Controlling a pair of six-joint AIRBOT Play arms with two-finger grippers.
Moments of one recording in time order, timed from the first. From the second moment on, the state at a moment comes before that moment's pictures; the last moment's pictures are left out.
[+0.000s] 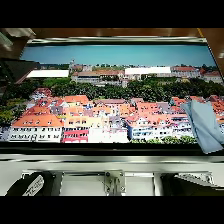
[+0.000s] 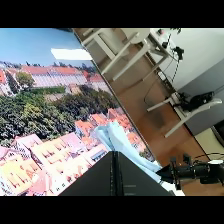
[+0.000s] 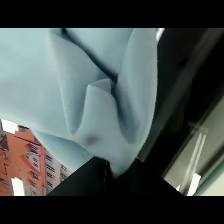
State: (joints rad) left arm 0.26 -0.90 1.20 0.18 -1.29 -1.06; right arm -1.33 -1.38 0.98 -1.09 1.31 1.37
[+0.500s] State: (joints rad) left arm 0.19 -0.90 1.20 0.20 -1.26 -1.07; right arm -1.42 -1.30 0.86 -1.15 1.27 1.33
